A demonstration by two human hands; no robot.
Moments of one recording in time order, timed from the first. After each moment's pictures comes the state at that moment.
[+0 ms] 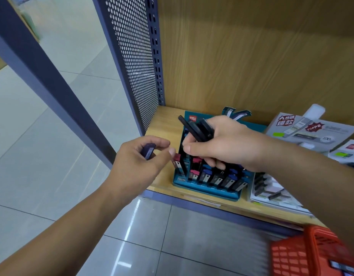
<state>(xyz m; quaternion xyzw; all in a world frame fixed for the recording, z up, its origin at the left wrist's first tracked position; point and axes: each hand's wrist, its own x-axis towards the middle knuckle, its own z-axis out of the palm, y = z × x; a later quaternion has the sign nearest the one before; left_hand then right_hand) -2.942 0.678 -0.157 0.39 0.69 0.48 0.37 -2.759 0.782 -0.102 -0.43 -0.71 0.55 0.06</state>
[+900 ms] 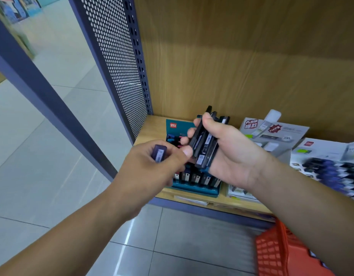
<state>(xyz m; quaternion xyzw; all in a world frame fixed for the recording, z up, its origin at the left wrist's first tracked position) -2.877 0.659 -0.085 0.40 0.64 0.46 0.47 -2.728 0.749 -0.080 -0.38 -0.24 0.84 0.30</state>
